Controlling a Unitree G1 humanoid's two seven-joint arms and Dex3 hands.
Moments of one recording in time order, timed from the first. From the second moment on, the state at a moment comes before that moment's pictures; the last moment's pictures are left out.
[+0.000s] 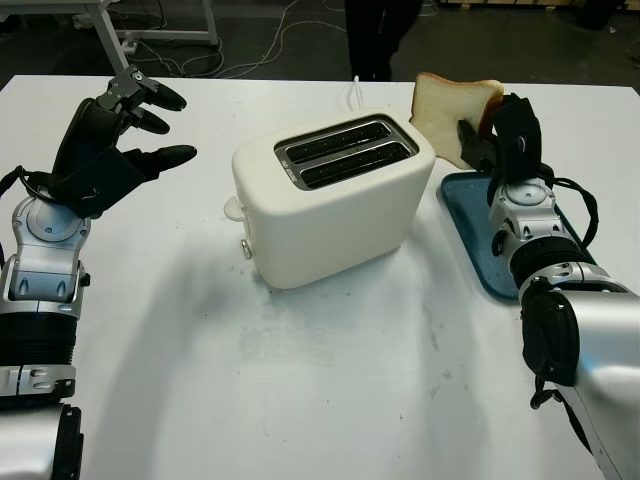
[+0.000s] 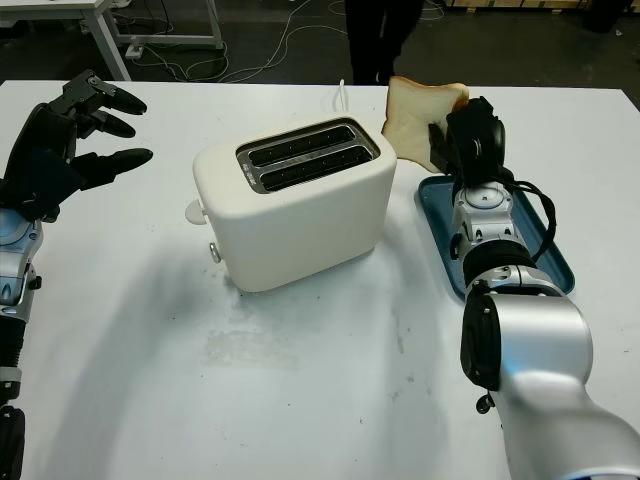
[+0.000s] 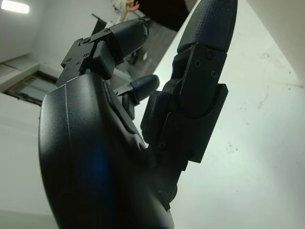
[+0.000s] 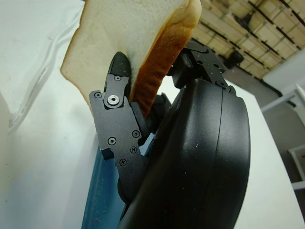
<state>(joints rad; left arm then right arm) -0.55 0.56 0.12 0.32 0.09 -0.19 -0.24 -1.03 -0.35 -0.19 1.32 -0.06 -0.22 -0.12</state>
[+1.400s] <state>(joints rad) -0.55 0.56 0.13 0.31 0.08 -0.19 -0.24 -1.03 -0.34 -0.20 1.32 -0.07 -0.23 -0.14</state>
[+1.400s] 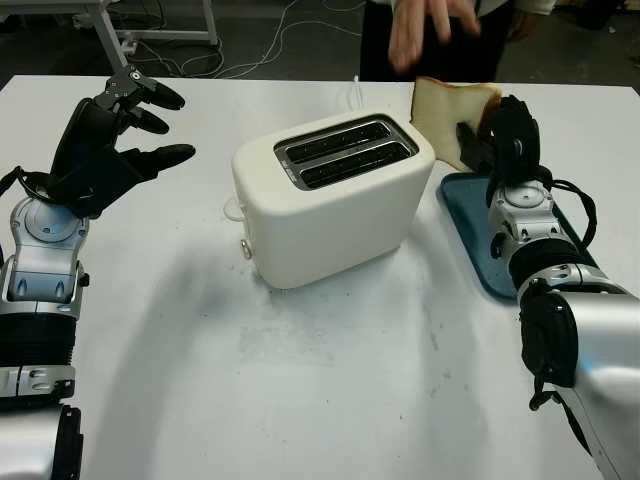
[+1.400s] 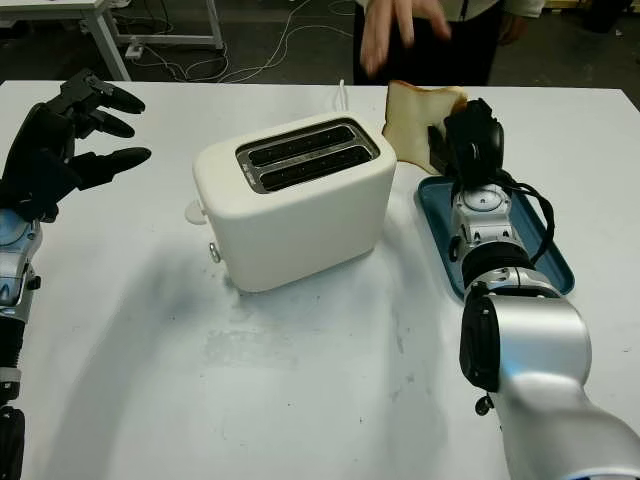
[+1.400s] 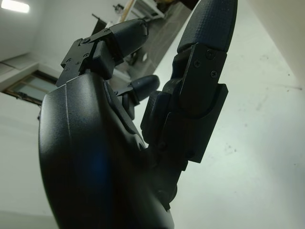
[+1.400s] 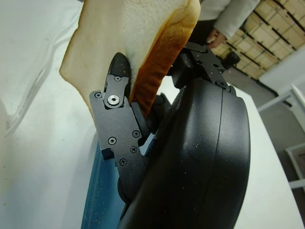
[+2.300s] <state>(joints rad) -0.55 0.56 0.13 0.31 0.08 -0.19 -0.24 -1.03 -0.35 -0.19 1.32 -0.07 -0.23 -0.12</state>
